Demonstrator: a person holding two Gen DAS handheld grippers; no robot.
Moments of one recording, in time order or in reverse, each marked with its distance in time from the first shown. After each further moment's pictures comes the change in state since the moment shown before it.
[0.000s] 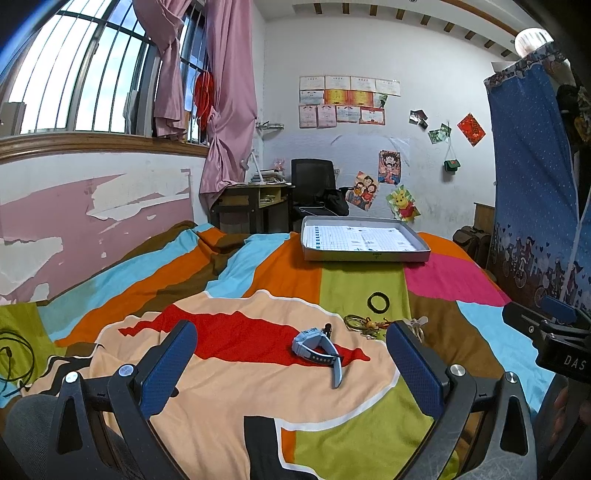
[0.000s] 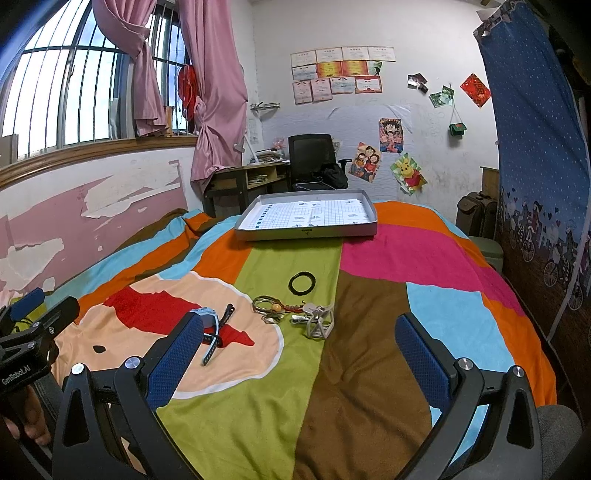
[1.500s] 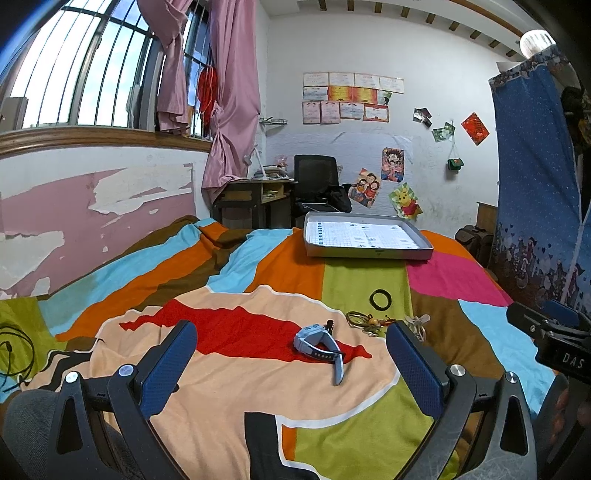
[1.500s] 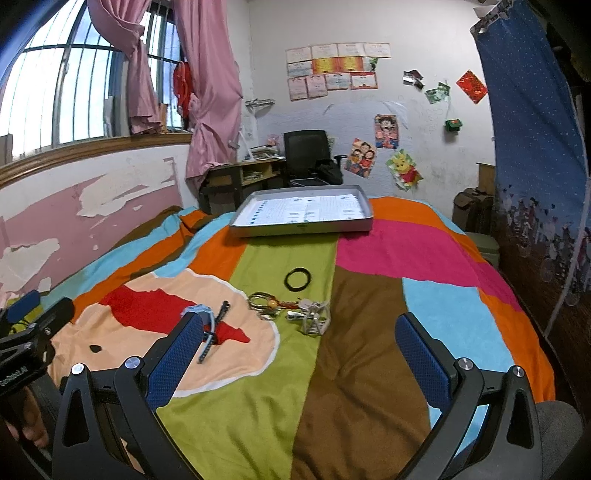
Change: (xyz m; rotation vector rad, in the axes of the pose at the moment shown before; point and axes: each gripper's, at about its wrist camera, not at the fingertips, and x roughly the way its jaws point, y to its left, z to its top) left arm 0.005 0.006 -0.005 -0.015 0.018 0.005; right arm 0.001 0.004 0.001 0.011 0.013 -0.052
